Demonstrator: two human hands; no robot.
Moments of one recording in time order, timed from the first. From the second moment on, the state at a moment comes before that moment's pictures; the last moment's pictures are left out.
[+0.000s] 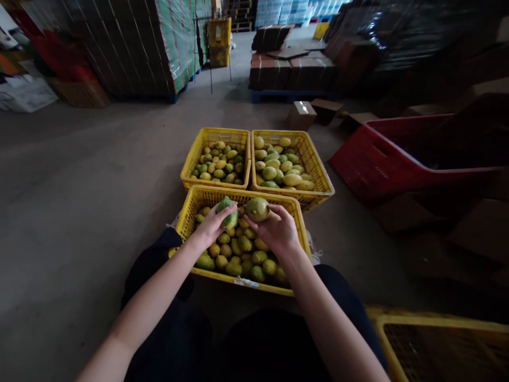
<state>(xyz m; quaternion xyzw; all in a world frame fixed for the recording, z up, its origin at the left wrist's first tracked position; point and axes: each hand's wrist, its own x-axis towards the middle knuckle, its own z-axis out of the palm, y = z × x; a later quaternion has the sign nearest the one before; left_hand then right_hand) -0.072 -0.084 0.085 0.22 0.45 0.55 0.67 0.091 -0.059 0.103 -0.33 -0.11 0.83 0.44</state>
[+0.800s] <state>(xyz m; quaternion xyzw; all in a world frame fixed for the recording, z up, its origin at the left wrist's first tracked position) -0.079 -0.080 0.094 0.10 0.44 0.54 0.72 0.081 -0.065 0.096 -0.36 -0.30 0.77 0.43</state>
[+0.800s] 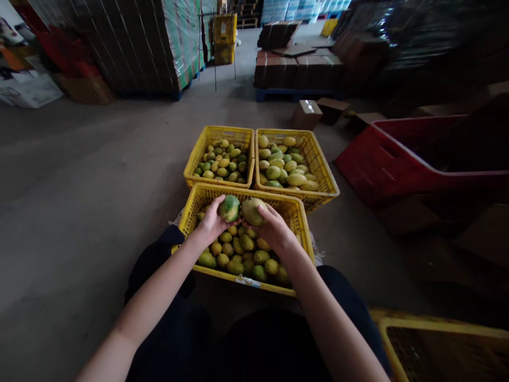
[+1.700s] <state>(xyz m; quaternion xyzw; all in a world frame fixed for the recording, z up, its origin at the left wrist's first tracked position) -0.073 -0.081 0.090 0.14 0.47 0.53 0.70 0.079 -0.069 0.096 -0.43 -0.35 0.76 0.34</state>
